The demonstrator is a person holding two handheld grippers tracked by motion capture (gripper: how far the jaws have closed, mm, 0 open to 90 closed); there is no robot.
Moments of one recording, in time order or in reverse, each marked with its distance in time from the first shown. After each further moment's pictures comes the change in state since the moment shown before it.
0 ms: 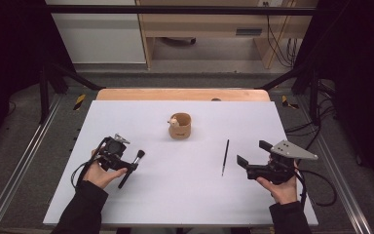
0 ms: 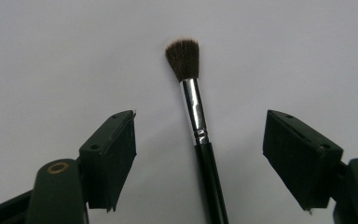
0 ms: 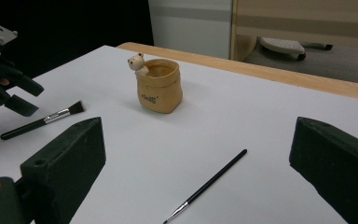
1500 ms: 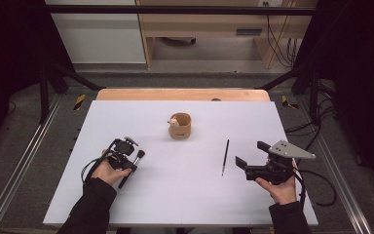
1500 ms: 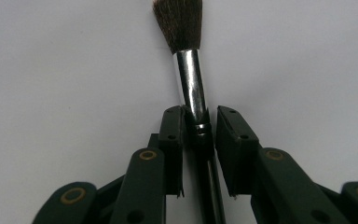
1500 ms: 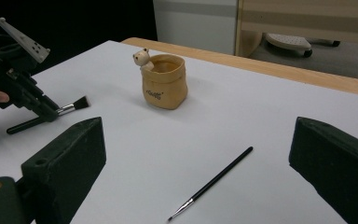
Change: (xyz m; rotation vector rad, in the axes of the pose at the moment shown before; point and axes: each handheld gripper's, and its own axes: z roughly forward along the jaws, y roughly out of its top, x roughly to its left) left arm -0.003 0.009 0.031 0.191 0.000 -0.035; right arm 0.002 0.000 0.002 0.017 0.018 -0.006
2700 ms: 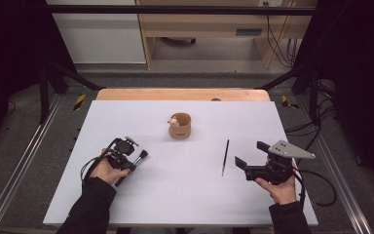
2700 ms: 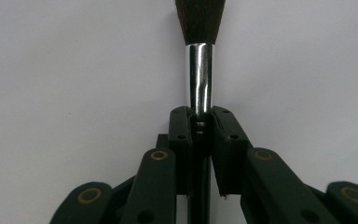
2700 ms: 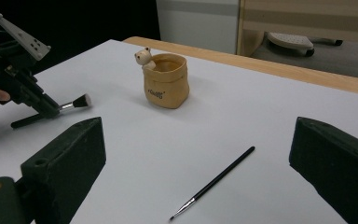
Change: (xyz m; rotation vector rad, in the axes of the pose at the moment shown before) left arm -0.001 0.001 -0.008 -0.014 -0.021 0.061; right arm 0.001 0.000 0.000 0.001 0.004 0.003
